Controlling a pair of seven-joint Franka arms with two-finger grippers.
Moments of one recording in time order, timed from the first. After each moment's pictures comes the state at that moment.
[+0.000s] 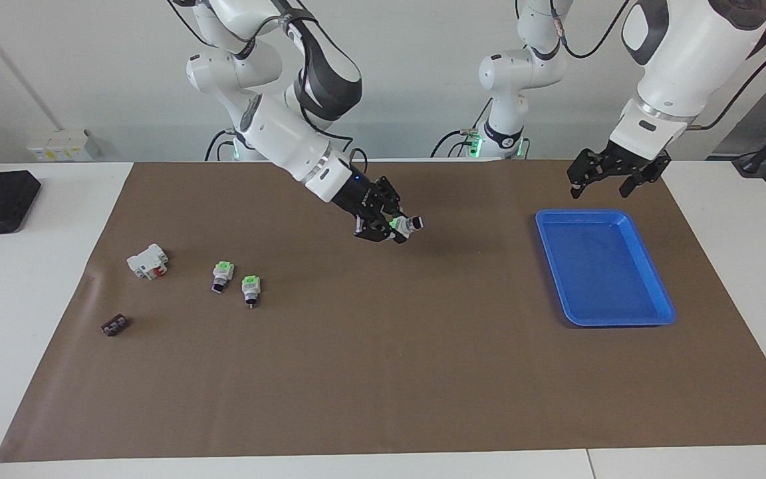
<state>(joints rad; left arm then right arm) 0.11 0.08 -0.25 -1.49 -0.01 1.55 -0.09 0.31 0.15 0.24 -1.92 0.99 2.55 -1.42</state>
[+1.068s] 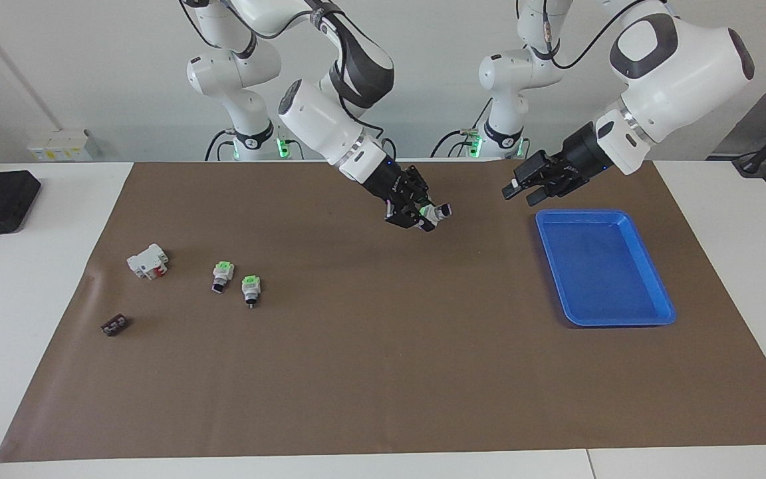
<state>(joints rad) 0.11 0.08 -0.25 -1.61 -0.64 1.70 -0.26 0.42 0.16 0.24 -1.93 0.99 2.69 -1.37</state>
